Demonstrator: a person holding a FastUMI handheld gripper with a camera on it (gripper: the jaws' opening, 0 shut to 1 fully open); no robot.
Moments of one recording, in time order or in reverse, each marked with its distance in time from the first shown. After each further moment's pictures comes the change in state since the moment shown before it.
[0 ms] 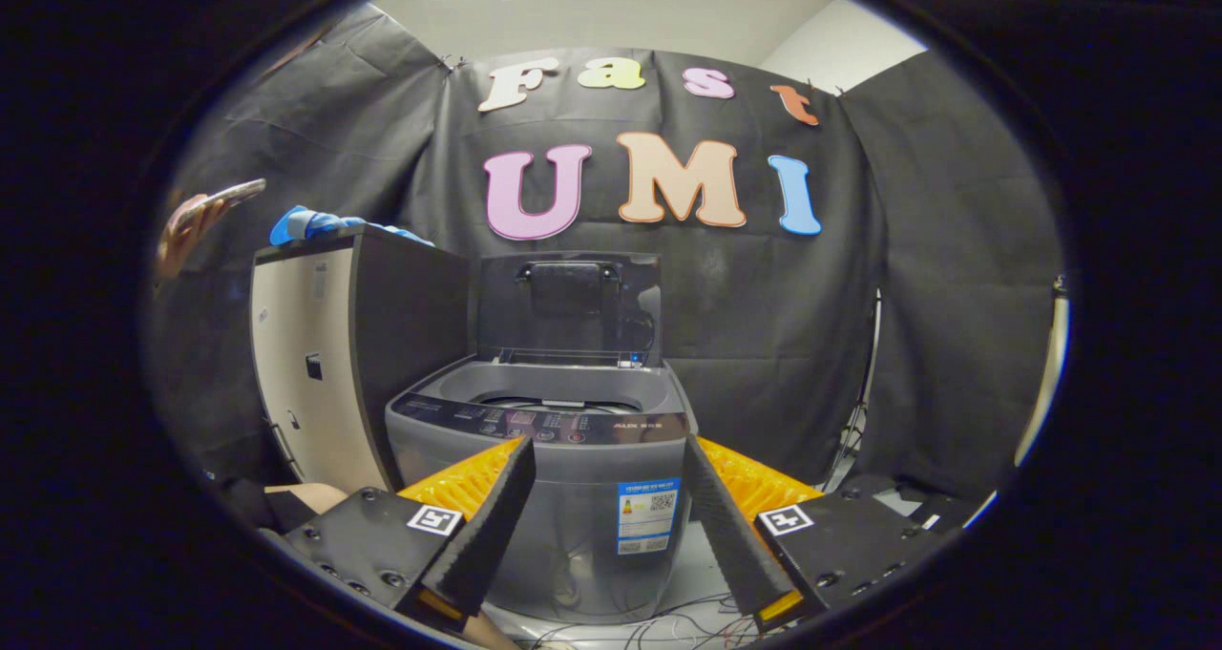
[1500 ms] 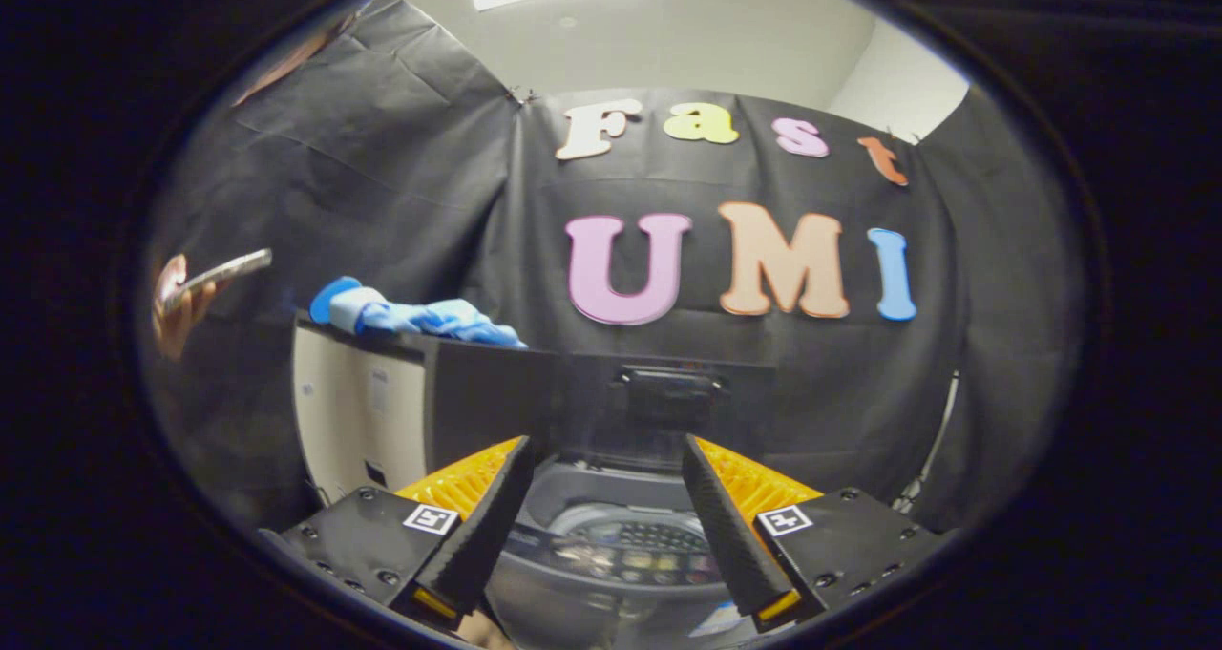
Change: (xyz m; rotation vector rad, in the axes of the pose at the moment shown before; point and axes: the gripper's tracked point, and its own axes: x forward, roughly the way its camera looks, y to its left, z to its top) arm 0.078 0.161 0.161 -0.029 -0.178 0.241
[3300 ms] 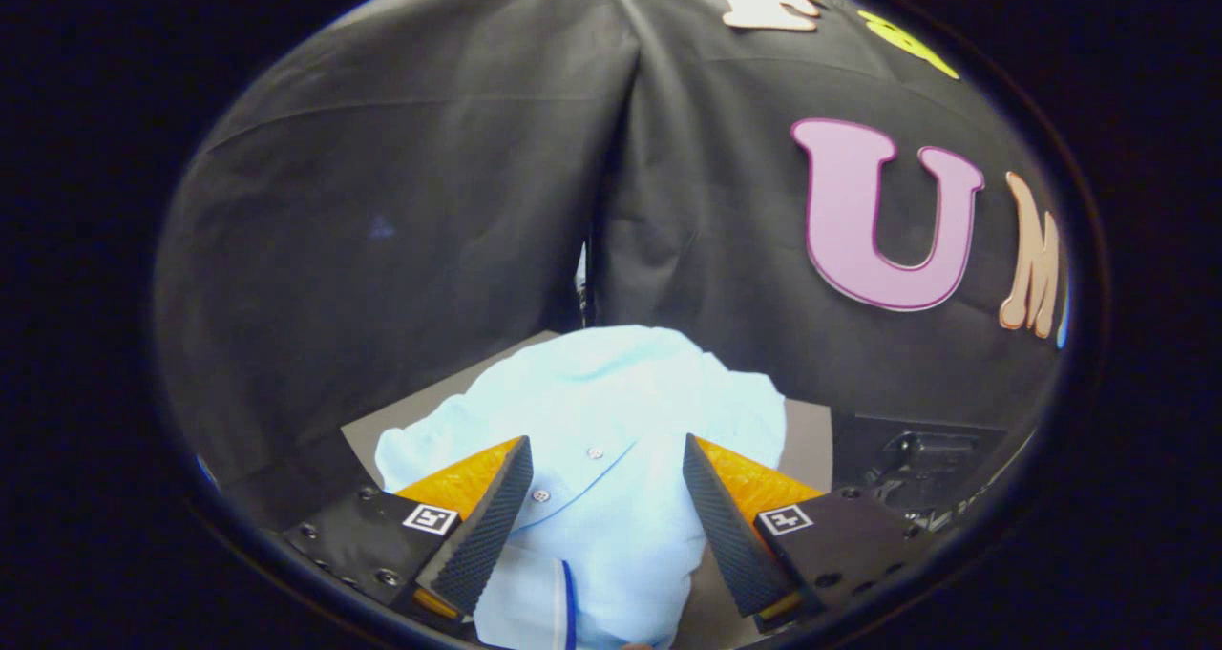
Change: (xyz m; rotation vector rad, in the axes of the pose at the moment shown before) arm 0.230 0.258 0.041 0.003 0.569 0.334
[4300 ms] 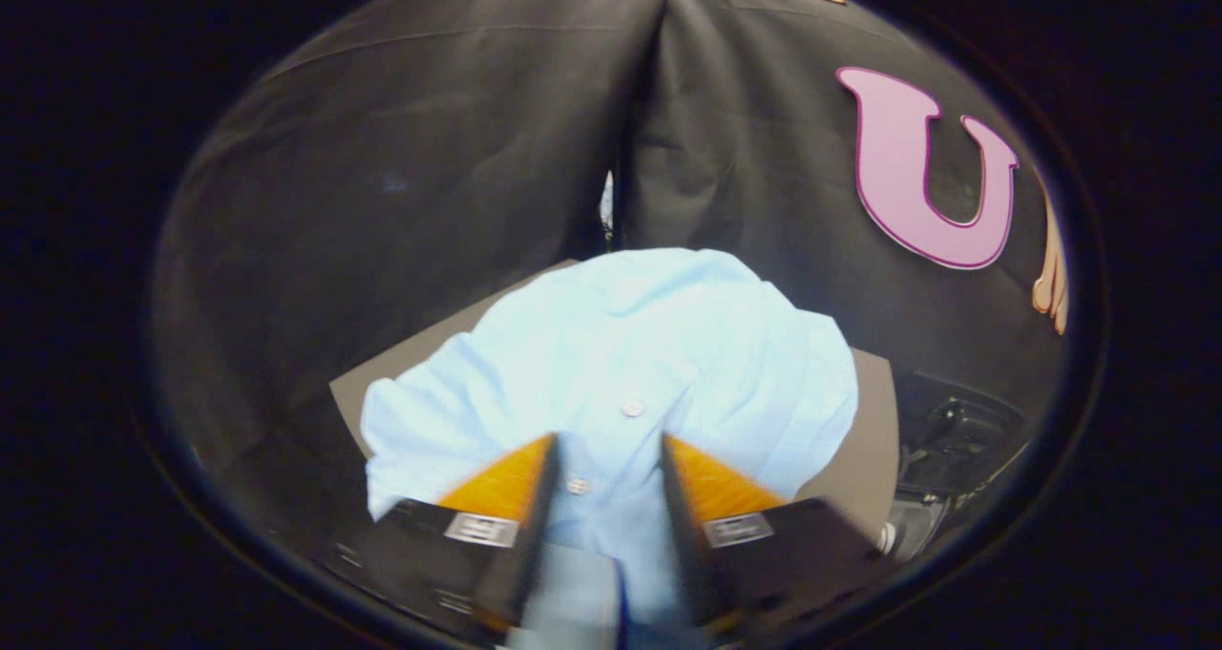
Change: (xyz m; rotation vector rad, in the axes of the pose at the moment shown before) arm 0.023 0.024 -0.038 0.020 0.123 0.030
